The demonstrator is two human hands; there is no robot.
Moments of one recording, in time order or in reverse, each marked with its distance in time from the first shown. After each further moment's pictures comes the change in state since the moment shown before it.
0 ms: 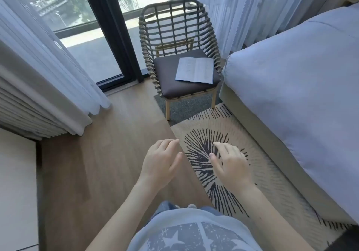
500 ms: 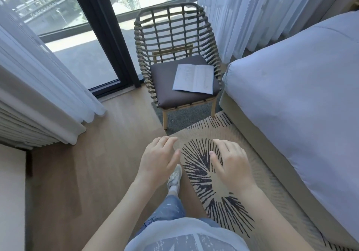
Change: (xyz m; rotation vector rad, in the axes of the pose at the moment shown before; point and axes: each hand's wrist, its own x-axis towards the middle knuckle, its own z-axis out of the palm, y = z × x) left_hand 0.128 -0.016 0.008 -0.004 0.037 -0.035; right_hand 0.123 0.032 -0.013 0.007 0.073 -0.006
